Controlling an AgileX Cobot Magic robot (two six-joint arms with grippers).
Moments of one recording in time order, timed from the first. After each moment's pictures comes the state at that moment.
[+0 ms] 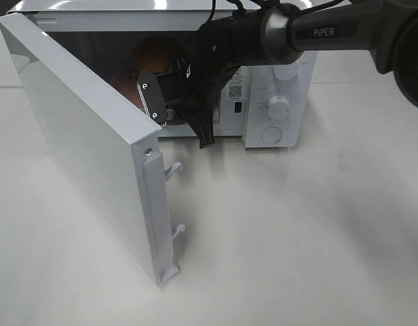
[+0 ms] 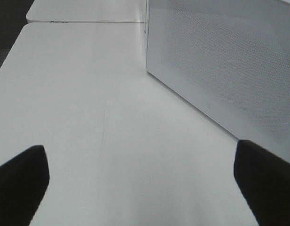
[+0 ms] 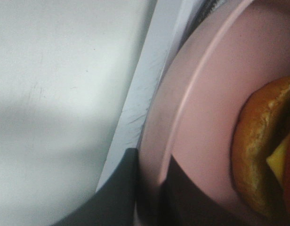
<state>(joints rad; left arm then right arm) 0.05 0.00 -0.50 -0.12 1.04 0.08 0.58 2.31 -1.80 -0.01 0.45 -1.39</state>
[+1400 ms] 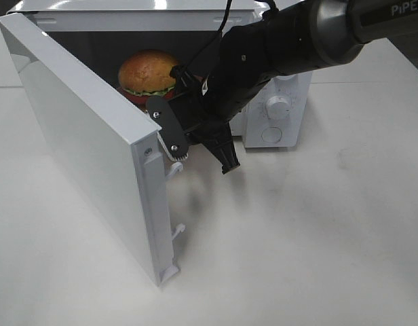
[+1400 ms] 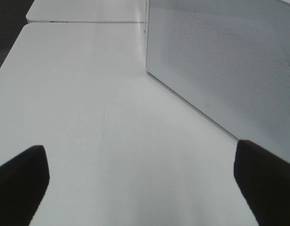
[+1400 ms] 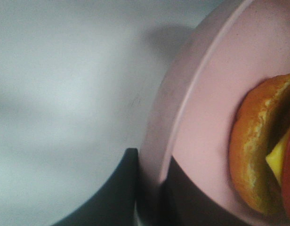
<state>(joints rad) 0.05 0.00 -0.50 -0.12 1.04 0.08 0.63 2.05 -1.40 0.03 0.34 -1.54</state>
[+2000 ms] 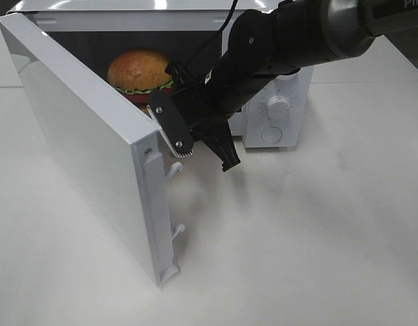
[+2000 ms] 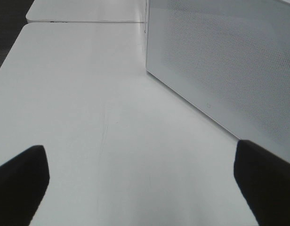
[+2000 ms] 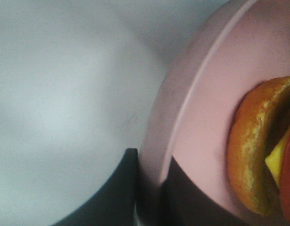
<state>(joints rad) 0.05 0.00 -0.50 -0.12 1.04 0.08 0.61 2.02 -1.40 0.27 0.36 -1.82</state>
